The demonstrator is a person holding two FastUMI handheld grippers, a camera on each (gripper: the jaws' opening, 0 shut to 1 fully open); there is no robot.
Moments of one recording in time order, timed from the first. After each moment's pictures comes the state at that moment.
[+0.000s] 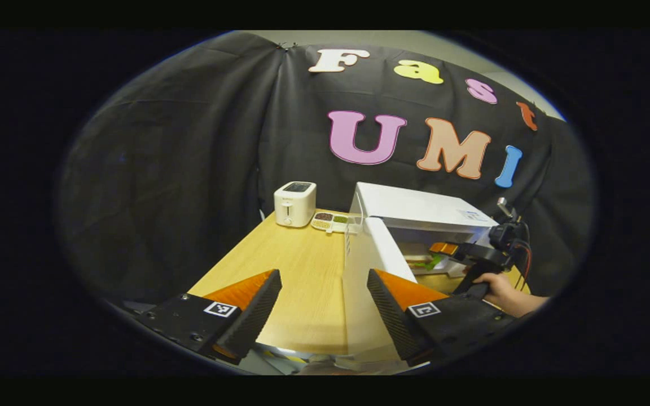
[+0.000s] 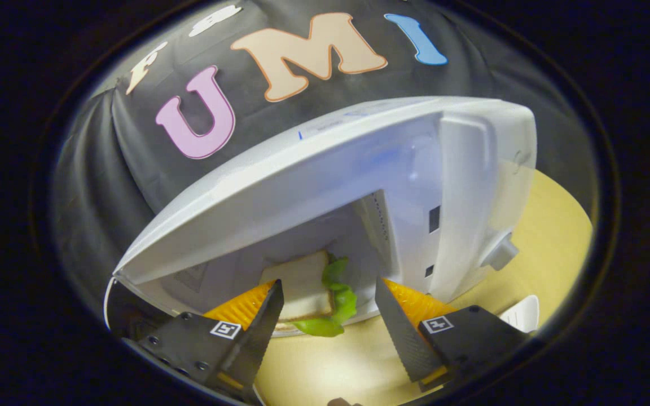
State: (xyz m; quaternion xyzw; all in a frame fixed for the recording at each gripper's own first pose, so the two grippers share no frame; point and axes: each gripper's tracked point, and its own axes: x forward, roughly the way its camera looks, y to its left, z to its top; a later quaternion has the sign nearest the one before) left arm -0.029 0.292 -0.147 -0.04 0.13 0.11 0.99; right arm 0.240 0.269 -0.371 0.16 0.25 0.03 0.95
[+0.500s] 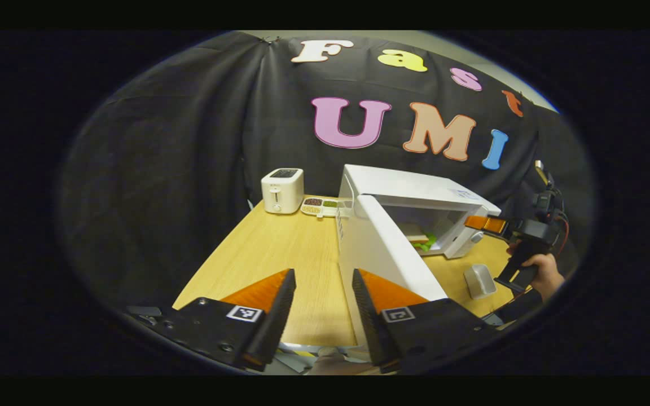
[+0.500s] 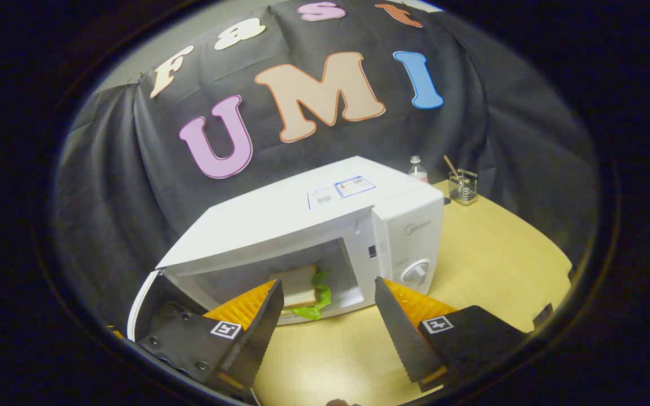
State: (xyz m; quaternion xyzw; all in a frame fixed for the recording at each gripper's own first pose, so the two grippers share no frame) left arm -0.035 0.280 -0.184 -0.02 0.17 0.06 0.98; right arm 0.162 0.225 -0.278 0.11 0.18 0.01 0.98
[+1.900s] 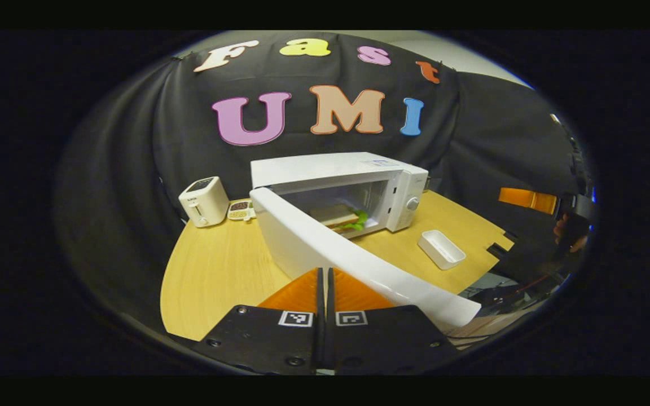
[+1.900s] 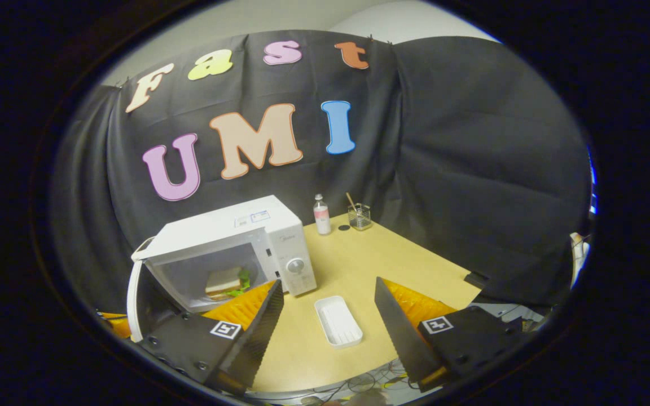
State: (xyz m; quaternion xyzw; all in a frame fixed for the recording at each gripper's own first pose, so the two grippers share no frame) left arm -0.020 0.171 -0.202 0.08 0.19 -0.10 0.97; right arm -0.014 0.094 -0.223 0.08 0.13 -0.16 0.97
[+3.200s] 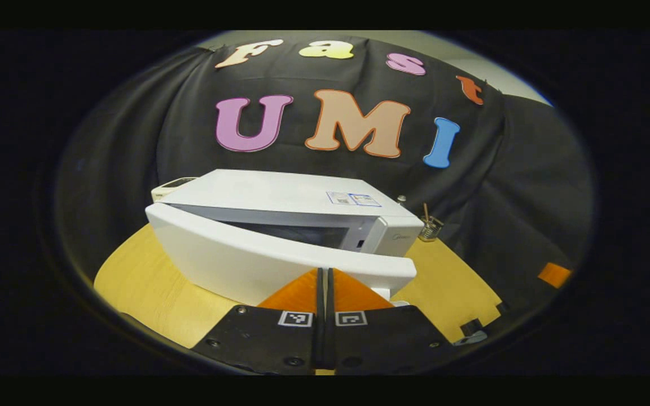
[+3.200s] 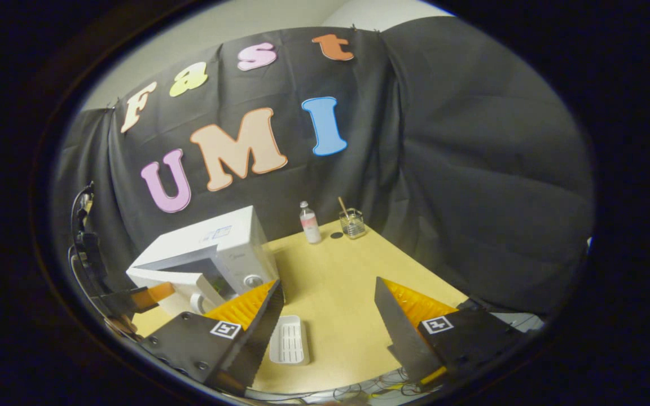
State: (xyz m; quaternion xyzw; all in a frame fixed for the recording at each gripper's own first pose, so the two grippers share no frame) left arm 0.118 0.001 -0.192 -0.02 0.13 -0.02 0.99; right arm 0.030 -0.060 -0.219 0.11 0.12 -0.10 0.98
